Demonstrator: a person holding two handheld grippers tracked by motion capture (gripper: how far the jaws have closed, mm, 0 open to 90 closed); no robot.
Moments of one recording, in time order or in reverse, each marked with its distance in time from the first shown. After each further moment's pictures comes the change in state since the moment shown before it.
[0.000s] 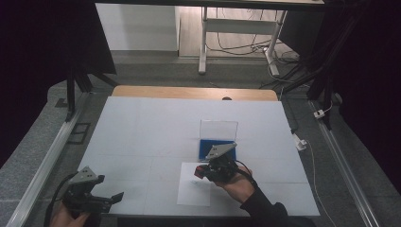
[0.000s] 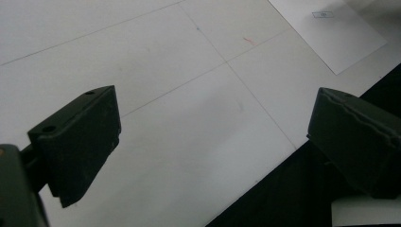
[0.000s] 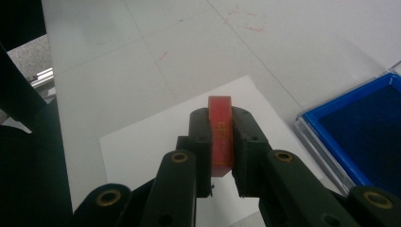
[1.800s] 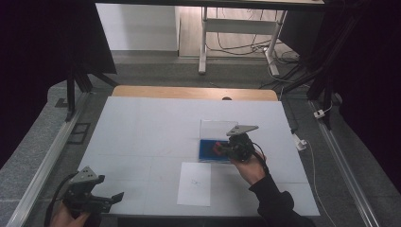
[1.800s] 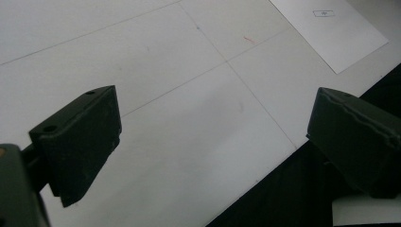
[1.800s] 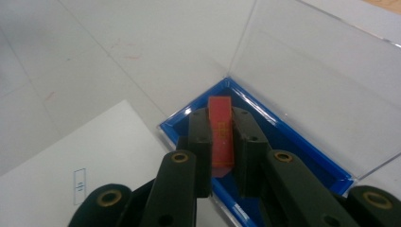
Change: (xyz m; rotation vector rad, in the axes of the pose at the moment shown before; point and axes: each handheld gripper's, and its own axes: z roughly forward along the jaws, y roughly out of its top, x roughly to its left) left arm 0.000 0.001 0.001 0.005 0.002 0.001; right arm -0.069 -0.001 -0.027 -0.083 -0.223 0.148
